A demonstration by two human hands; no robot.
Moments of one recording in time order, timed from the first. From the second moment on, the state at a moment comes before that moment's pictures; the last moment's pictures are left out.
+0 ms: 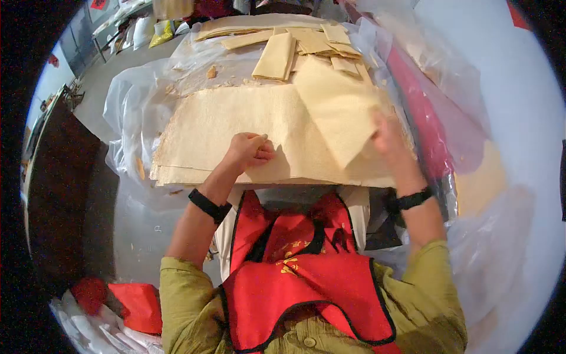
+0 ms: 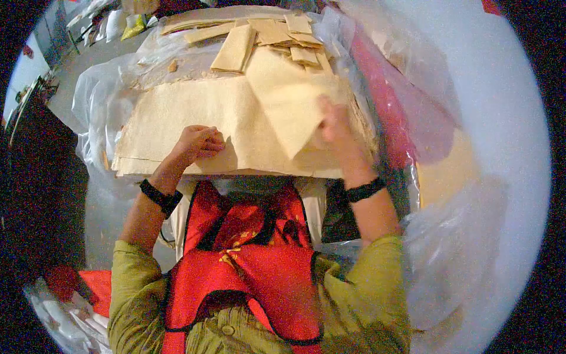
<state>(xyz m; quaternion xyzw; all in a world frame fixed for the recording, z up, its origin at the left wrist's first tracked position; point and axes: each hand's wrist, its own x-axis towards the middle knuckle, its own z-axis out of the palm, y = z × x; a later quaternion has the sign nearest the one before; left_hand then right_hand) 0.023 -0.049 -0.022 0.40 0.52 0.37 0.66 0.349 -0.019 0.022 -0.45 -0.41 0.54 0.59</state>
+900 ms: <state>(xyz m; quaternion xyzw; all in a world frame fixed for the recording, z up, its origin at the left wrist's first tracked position) 0.003 -0.079 -0.033 0.40 0.56 0.47 0.55 0.206 -0.078 -0.022 -0.23 -0.94 0.03 0.26</state>
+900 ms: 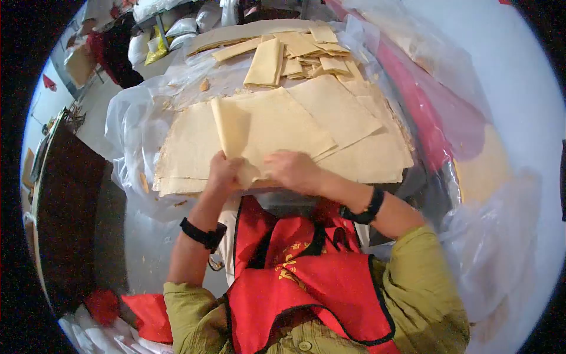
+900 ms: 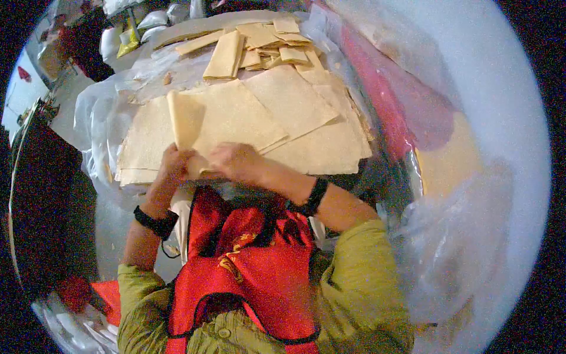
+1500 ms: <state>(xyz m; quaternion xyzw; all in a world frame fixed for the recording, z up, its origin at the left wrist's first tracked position) 0.066 -0.110 -0.046 0.84 0.49 0.21 -0.01 0.364 -0.021 -0.016 -0.72 -0.64 0.10 0.23</state>
